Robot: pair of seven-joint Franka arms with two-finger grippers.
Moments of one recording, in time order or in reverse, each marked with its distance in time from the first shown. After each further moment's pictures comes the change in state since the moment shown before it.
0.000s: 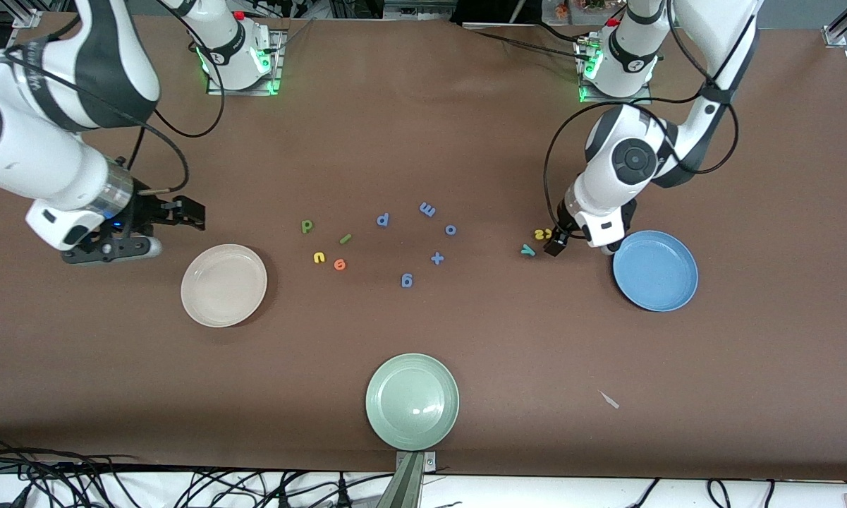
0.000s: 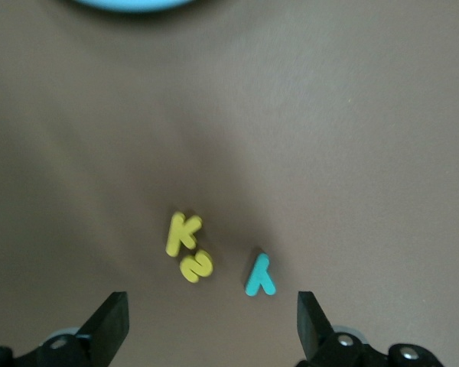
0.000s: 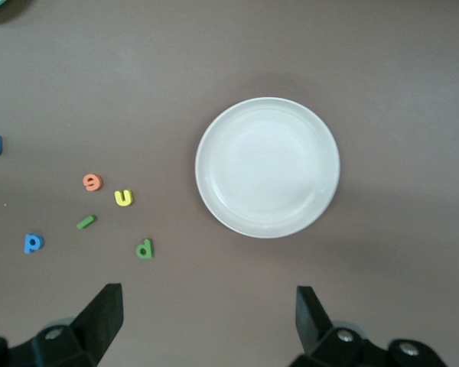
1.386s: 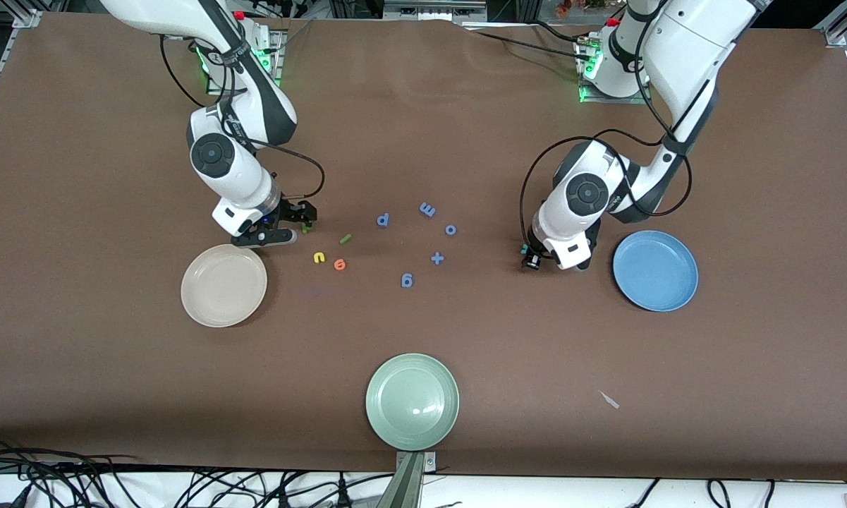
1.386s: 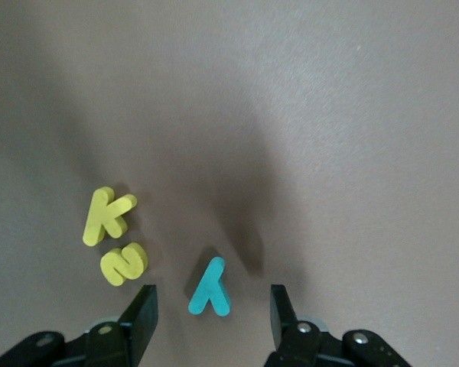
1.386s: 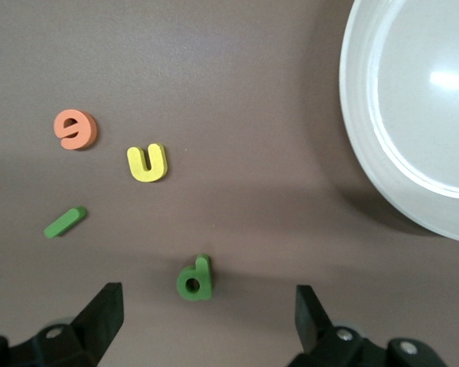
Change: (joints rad) left arm -0.053 0.223 0.006 0.161 0.158 0.014 -0.224; right arm 0.157 0.122 0.057 -0.516 -0.002 0.679 0.217
